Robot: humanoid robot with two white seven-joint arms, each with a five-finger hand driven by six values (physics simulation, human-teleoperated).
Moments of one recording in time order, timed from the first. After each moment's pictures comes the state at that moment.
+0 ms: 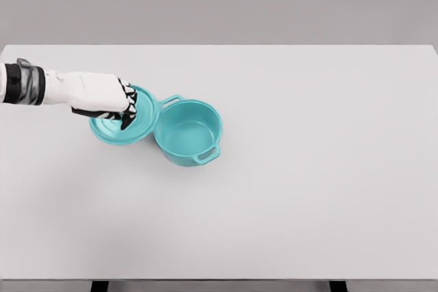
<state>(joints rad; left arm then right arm) -1.03 0.93 -1.10 -1.49 -0.32 -0.61 -0.57 0.05 0.00 0.77 -0.08 0.35 -0.21 0.08</state>
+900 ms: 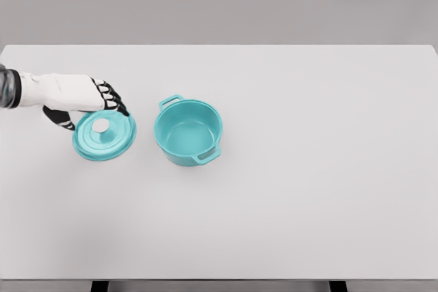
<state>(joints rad) -1.00 0.97 -1.06 -1.44 -0.35 -0.61 -0.57 0.05 0.00 0.77 -0.08 0.35 -0.21 0.08</state>
